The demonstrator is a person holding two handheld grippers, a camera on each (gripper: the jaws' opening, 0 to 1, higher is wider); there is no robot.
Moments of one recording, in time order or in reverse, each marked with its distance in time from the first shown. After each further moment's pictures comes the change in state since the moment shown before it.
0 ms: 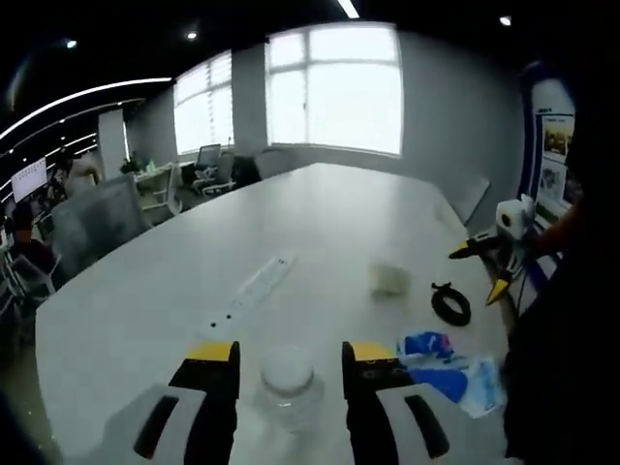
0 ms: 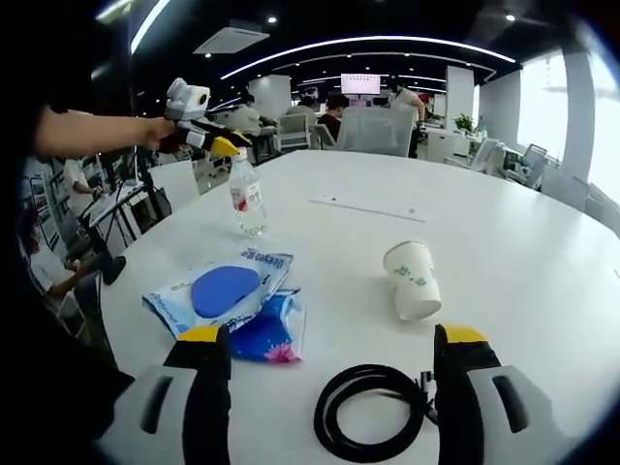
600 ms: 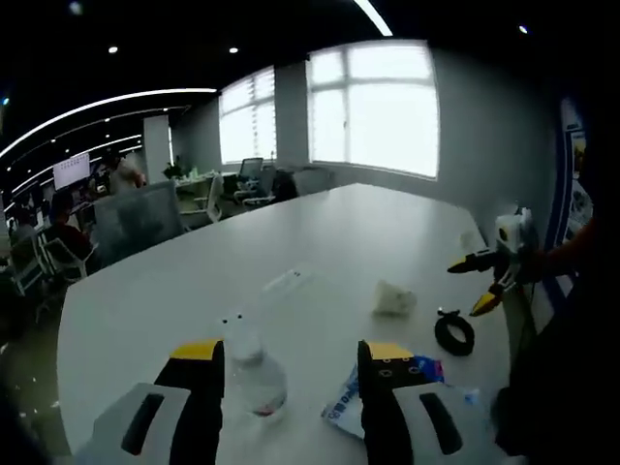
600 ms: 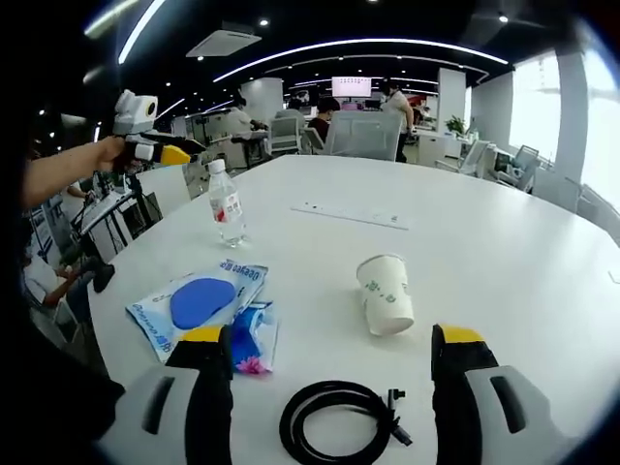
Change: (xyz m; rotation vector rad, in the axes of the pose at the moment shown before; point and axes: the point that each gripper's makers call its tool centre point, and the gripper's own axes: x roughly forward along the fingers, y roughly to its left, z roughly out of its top) left arm -0.039 -0.053 -0.001 -0.085 -0.055 0.172; right arm 0.008 -0.039 0.015 0.004 -0.011 -0.041
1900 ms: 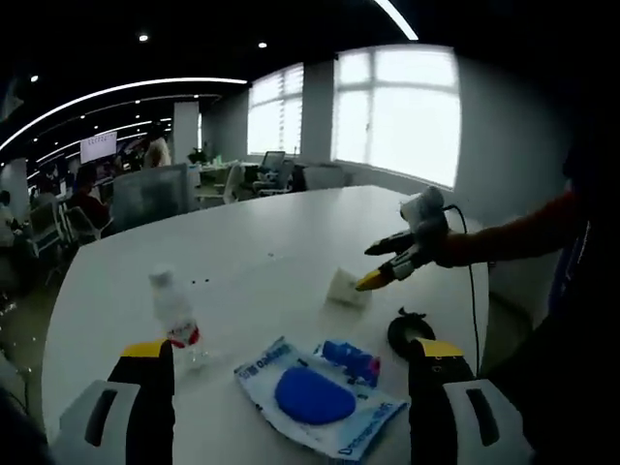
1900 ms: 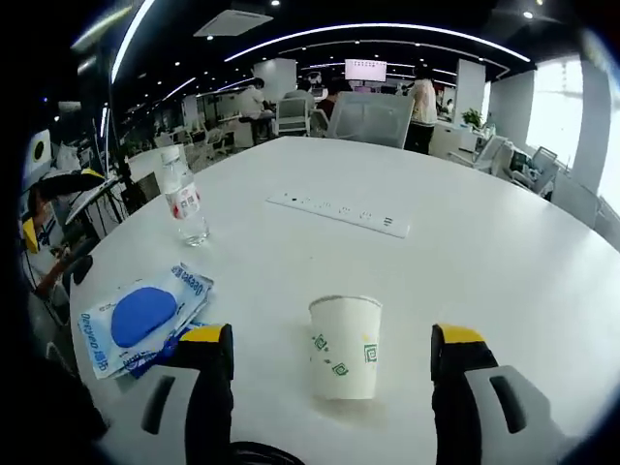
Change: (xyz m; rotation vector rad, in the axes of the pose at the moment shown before) left arm -0.033 -0.105 -0.034 -0.115 0.006 0.083; right arm 0.092 -0.053 0.030 -0.091 0.070 0.009
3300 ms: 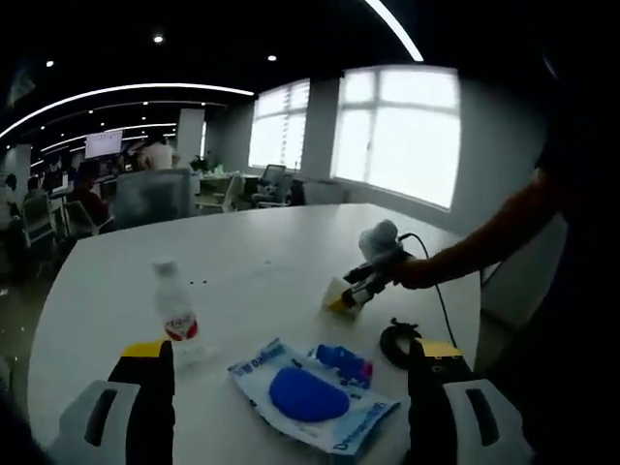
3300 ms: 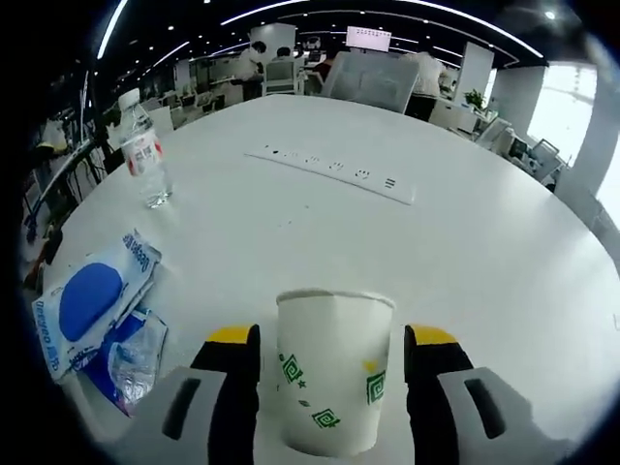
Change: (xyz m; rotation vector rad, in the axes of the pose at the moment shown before) left arm -0.013 0.003 -0.008 -0.055 -0.071 -0.022; right arm 0.059 -0.002 -0.035 -0.029 0.165 -0.018
